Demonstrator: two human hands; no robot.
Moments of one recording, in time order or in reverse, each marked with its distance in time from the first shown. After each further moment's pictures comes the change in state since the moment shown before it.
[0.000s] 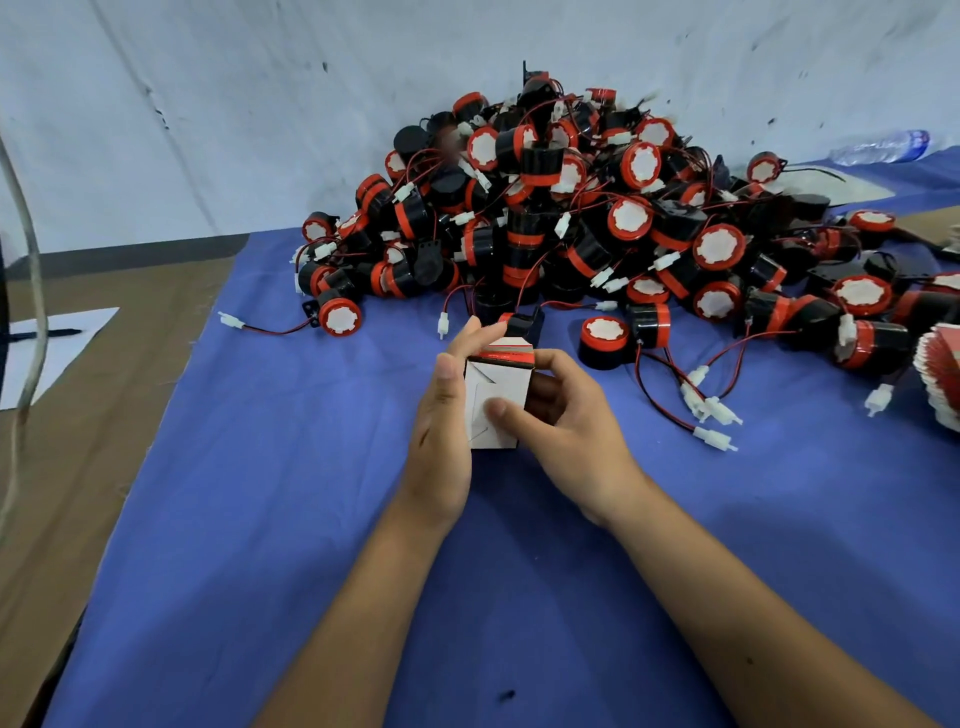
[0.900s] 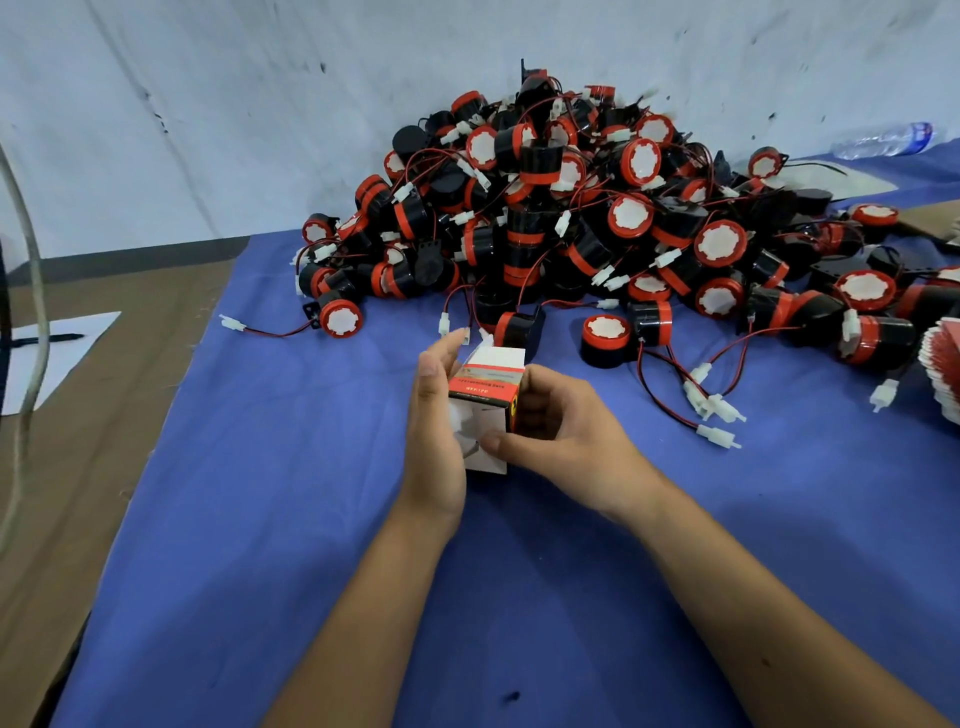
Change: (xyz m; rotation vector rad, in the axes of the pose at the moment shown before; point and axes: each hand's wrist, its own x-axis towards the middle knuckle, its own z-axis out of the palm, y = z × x) left_hand 0.004 -0.013 -0.003 -0.114 0.141 -0.055; right_hand -0.002 -0.004 -0.010 -0.159 -0.209 -0.027
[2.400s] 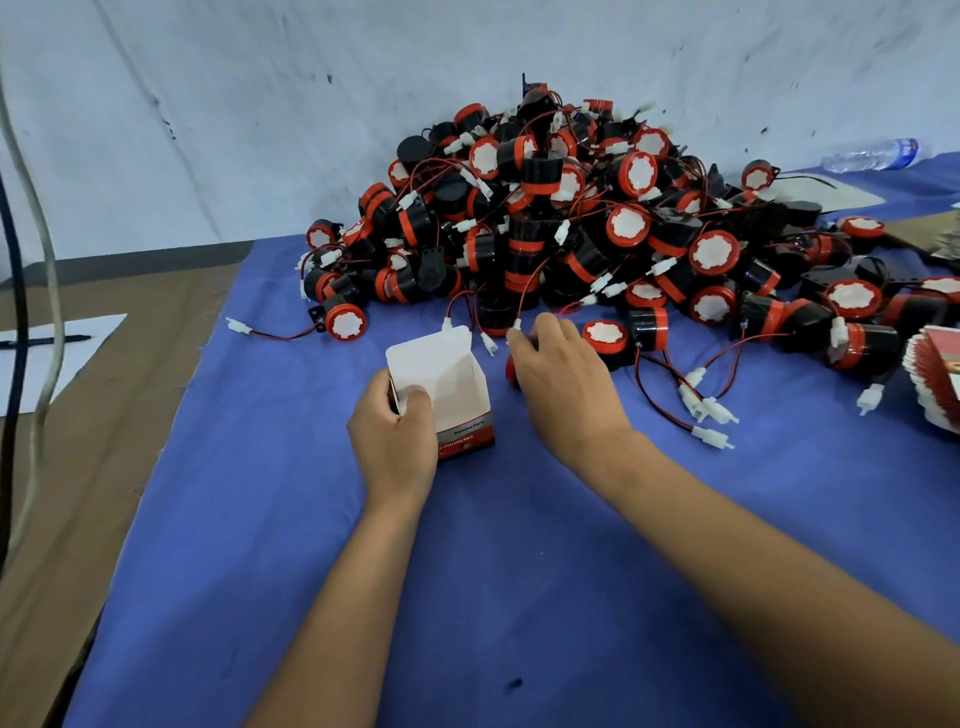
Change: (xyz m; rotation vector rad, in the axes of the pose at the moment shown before) left_hand 0.019 -0.013 -0.034 0.484 0.435 -0.006; right_hand 0.050 -0.006 -0.003 -1.614 0.125 -0.048
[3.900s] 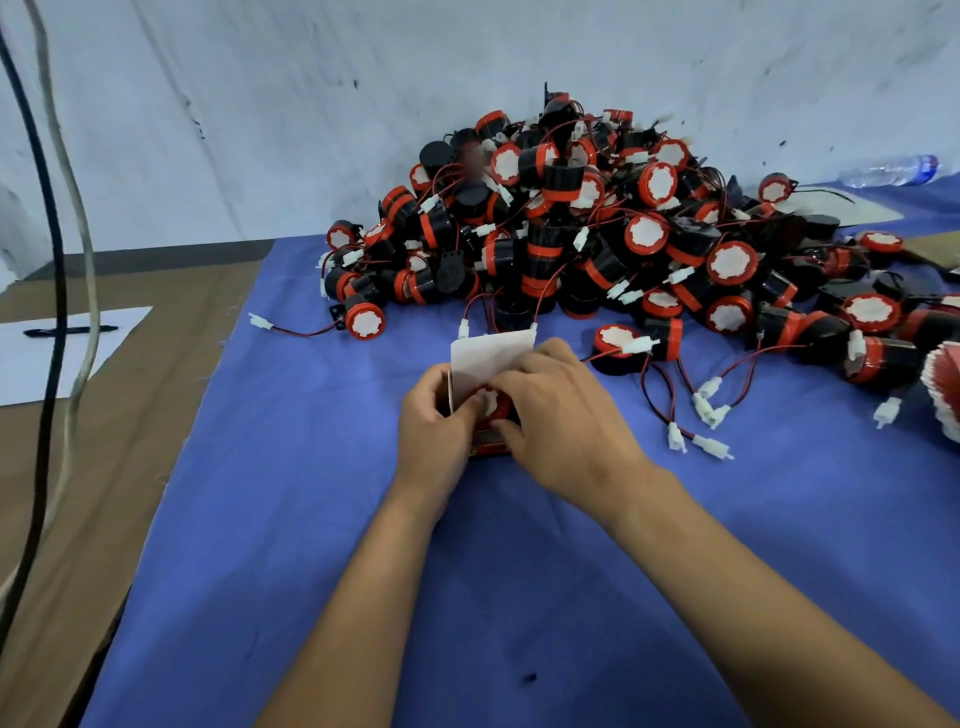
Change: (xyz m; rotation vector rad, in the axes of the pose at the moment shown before) left_hand -0.008 0.006 0.000 -0.279 -0.357 -0.077; right_hand -0.030 -0.025 -0.041 0.234 -0.009 -0.120
